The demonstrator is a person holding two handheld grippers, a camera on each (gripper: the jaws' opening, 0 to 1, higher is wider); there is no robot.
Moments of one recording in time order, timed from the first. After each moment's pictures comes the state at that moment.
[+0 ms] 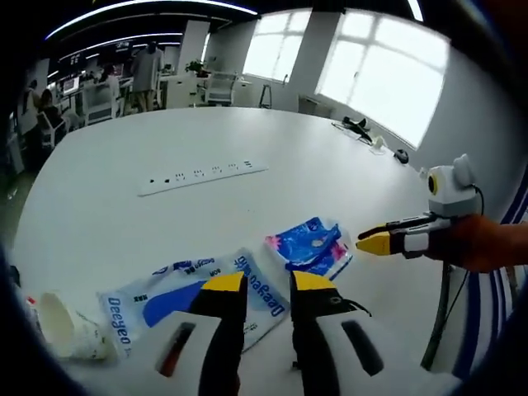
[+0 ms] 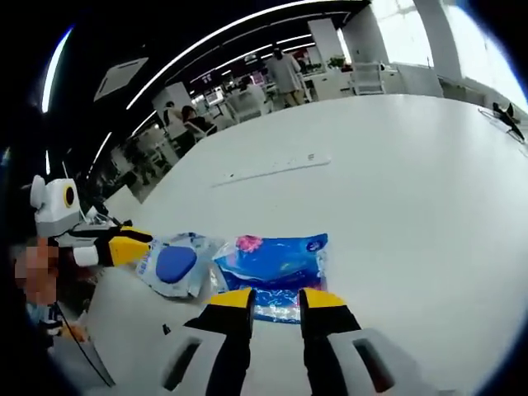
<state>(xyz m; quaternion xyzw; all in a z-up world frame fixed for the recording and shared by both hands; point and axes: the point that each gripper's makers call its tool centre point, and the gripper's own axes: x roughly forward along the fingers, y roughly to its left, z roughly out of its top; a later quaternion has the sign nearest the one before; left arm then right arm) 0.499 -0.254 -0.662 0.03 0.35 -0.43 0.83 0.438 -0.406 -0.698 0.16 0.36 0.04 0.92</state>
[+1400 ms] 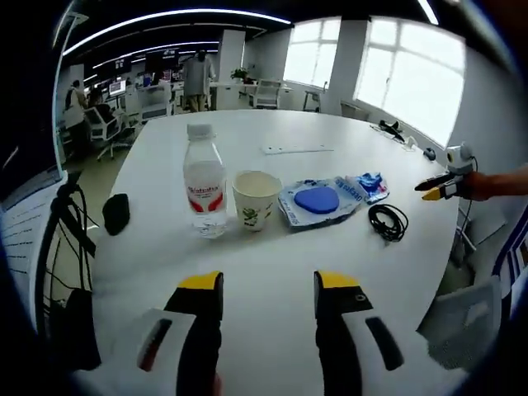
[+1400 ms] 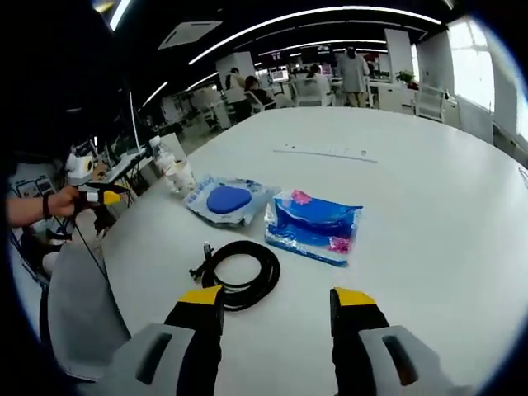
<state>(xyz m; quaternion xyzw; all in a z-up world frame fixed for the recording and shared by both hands) 0.431 0.042 -0.654 0.04 0.34 -0.33 0.88 0.342 -0.383 -0.683 0.05 0.37 0.18 0.91</state>
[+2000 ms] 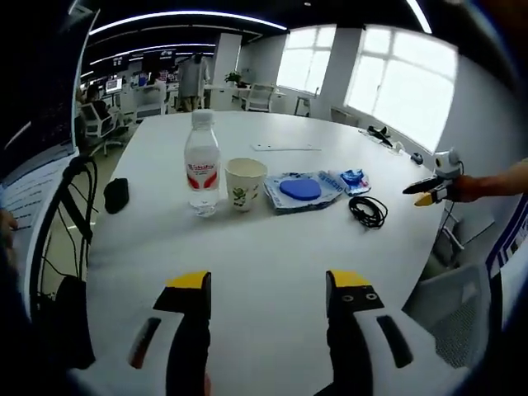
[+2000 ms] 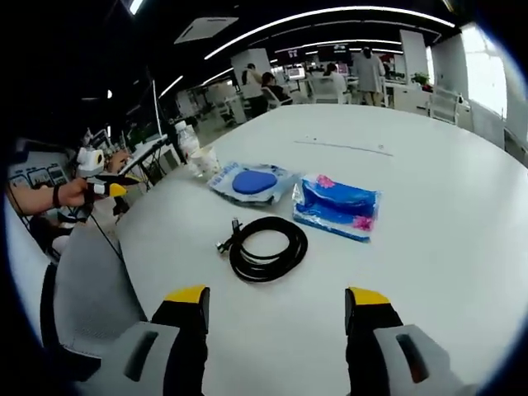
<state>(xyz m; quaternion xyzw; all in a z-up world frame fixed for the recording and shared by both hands) 0.389 0.055 -0.657 0.02 0.33 -0.35 0.87 0.302 -0.356 -0.689 0.04 0.38 0.22 0.90</state>
